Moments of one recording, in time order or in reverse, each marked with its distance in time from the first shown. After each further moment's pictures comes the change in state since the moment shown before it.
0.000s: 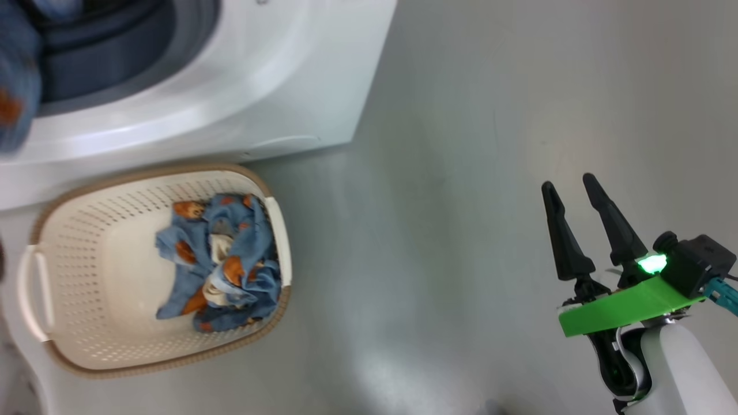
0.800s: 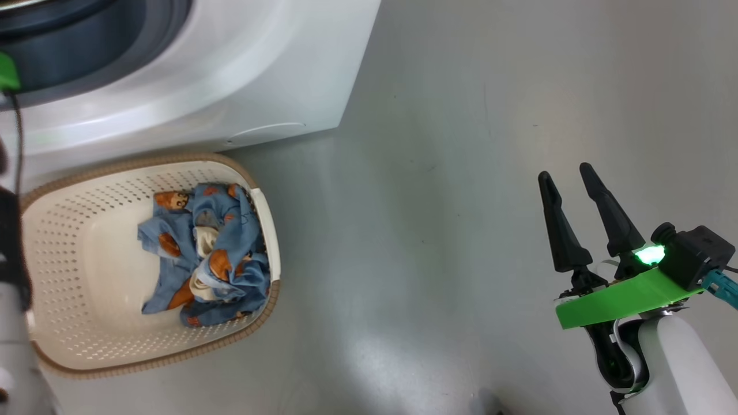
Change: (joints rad) left arm 0.058 -0.017 0.027 0.063 0.046 0.000 -0.001; right arm -0.026 0.008 0.006 0.002 0.000 0.000 0.000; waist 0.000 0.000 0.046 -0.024
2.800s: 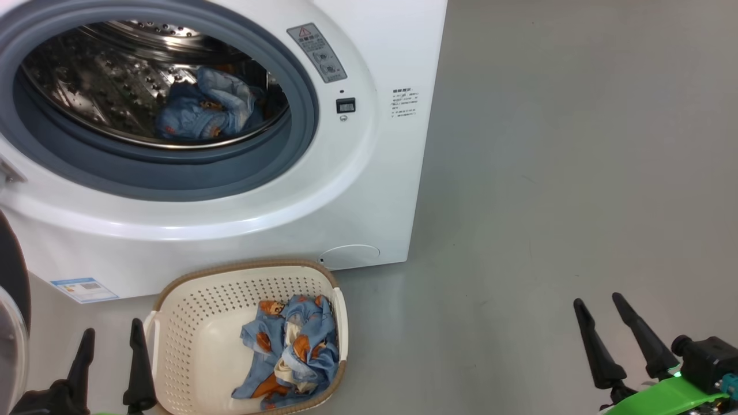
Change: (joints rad) left arm 1.123 -0.160 -0.003 -0.599 -0.015 -0.001 0.001; right arm 0.315 -0.083 -0.039 0.035 -0.012 0.000 0.000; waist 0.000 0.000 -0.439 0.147
